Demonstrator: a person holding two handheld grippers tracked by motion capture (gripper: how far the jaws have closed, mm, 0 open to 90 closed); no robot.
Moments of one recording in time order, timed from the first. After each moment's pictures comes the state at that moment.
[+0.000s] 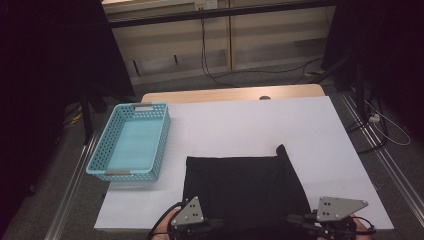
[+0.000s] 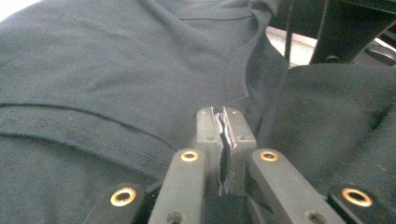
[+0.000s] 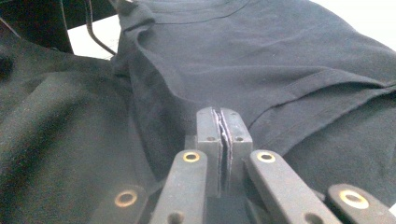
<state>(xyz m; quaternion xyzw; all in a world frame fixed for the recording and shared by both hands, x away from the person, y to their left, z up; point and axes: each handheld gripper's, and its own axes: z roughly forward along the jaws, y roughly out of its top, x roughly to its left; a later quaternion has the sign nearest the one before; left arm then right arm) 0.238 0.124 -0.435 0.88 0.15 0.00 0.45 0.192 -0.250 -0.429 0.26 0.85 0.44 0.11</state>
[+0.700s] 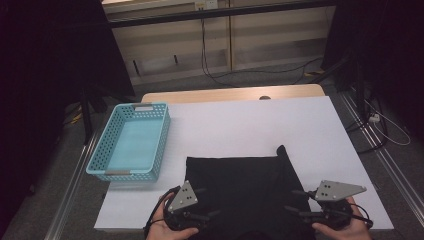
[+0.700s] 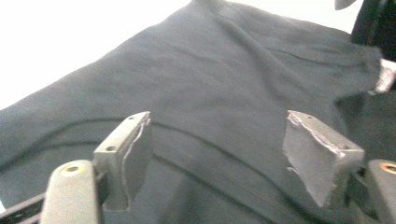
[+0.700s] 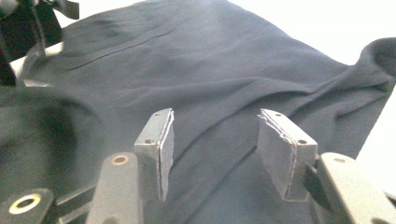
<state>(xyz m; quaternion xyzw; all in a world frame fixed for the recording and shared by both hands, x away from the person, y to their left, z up) 0.275 0.132 -0.434 0.86 0.20 0.10 0.47 0.223 -0.258 -0.432 0.32 0.82 0.45 0.14</state>
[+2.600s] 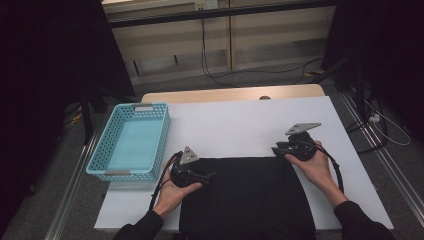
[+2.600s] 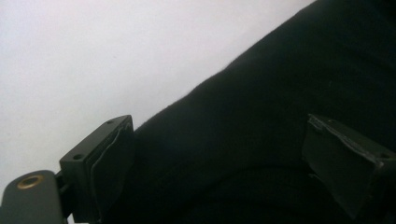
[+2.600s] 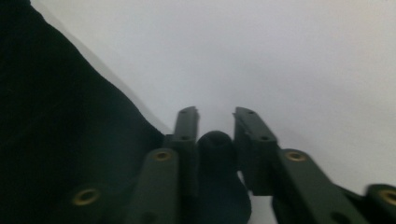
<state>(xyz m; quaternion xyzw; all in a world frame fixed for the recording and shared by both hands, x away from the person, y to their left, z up) 0.385 0.122 -0.465 0.85 0.29 0.15 0.41 0.395 -0.255 -0.446 0.41 0.81 0.38 0.17</state>
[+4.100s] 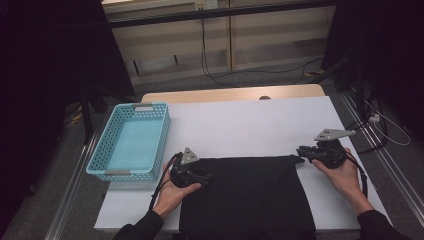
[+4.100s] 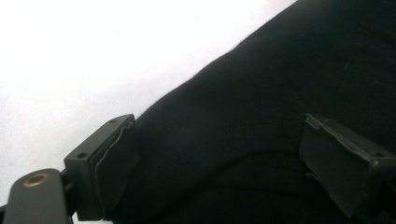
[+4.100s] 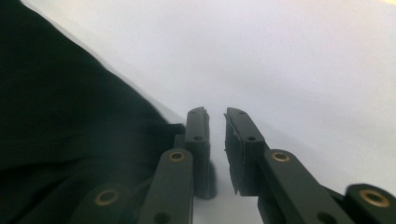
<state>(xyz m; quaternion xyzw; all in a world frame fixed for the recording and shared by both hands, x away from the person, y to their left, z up) 0.386 0.124 -0.469 0.86 0.30 0.15 0.39 0.359 -0.315 -0.442 0.43 0.79 0.39 0.20</state>
